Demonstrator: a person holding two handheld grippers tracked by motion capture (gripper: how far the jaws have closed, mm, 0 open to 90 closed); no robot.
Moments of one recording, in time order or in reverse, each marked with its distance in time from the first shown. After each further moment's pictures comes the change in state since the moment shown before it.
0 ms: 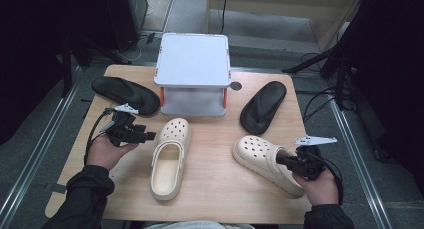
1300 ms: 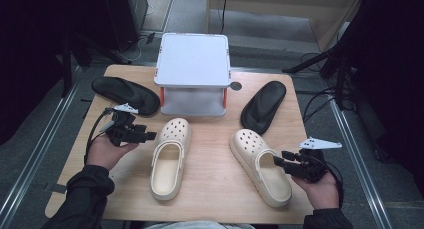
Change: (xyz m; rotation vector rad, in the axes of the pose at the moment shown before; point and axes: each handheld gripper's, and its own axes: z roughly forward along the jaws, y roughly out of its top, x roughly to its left) left arm 0.000 0.001 0.000 -0.005 -0.021 -0.008; right arm -0.002 -0.009 -0.004 -0.085 -0.008 -0.022
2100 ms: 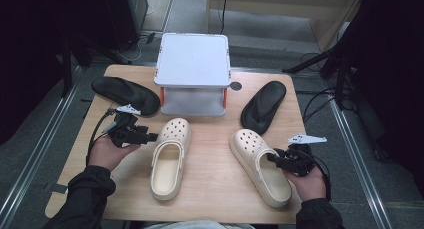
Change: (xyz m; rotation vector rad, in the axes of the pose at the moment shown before) left arm -0.003 0.000 0.004 0.011 -0.007 0.006; right arm -0.005 0.004 0.036 0.030 -0.010 0.026
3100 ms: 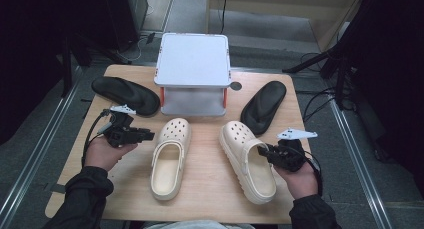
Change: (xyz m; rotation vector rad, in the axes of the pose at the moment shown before) left arm 0.002 -0.004 -0.011 -0.015 -0.059 -0.021; right arm 0.035 0.026 -0.002 -0.039 0.015 -0.079
